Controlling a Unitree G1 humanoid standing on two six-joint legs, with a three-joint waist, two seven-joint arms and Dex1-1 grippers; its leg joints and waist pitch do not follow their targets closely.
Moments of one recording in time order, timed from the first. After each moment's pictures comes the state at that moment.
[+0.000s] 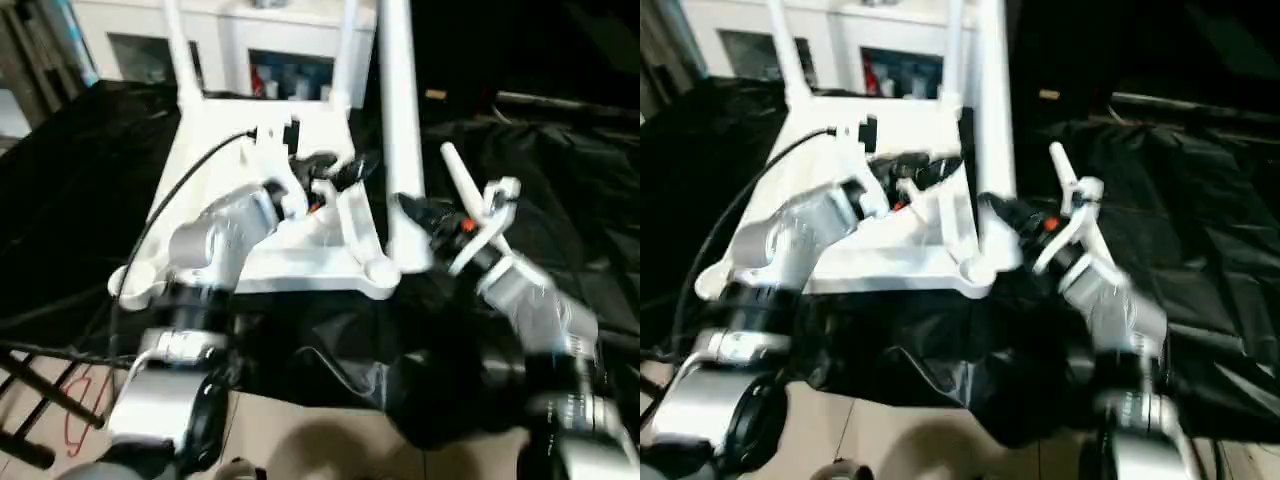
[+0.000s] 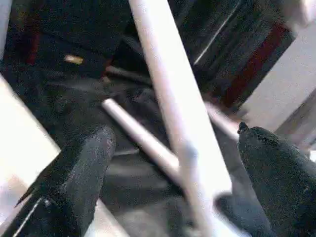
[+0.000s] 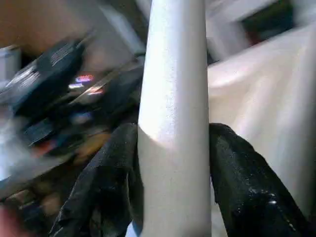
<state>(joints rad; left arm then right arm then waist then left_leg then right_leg) -0.85 0.02 0.18 0.46 -0.47 0.60 -0.57 -0.46 -0.15 -0.27 0.28 0.64 0.59 0.79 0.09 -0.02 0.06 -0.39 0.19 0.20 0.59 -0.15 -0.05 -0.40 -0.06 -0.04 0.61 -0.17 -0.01</state>
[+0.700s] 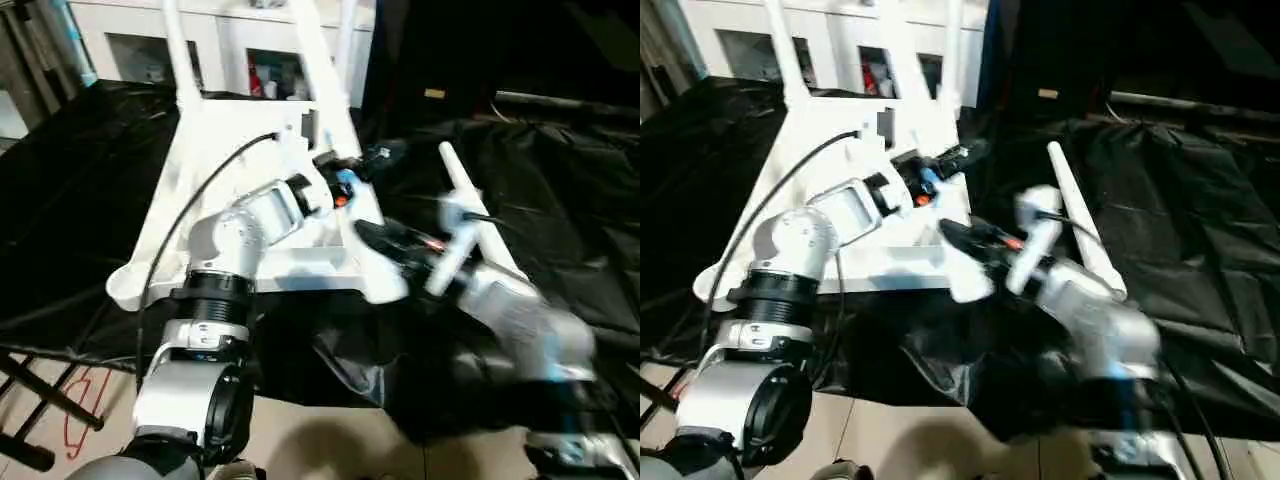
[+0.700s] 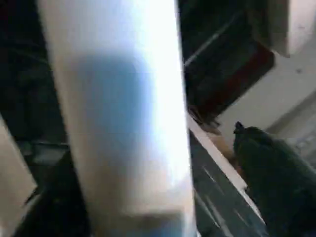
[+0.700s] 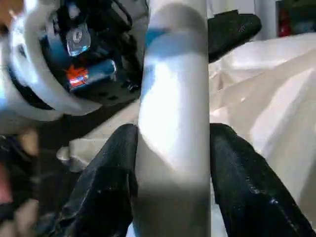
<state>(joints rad) -0.88 -0.05 0.24 0.45 -0.55 0.72 -0.41 -0.46 -0.16 -0.03 0.12 0.45 0.56 0.67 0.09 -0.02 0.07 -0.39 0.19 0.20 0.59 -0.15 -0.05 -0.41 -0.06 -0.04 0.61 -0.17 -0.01</state>
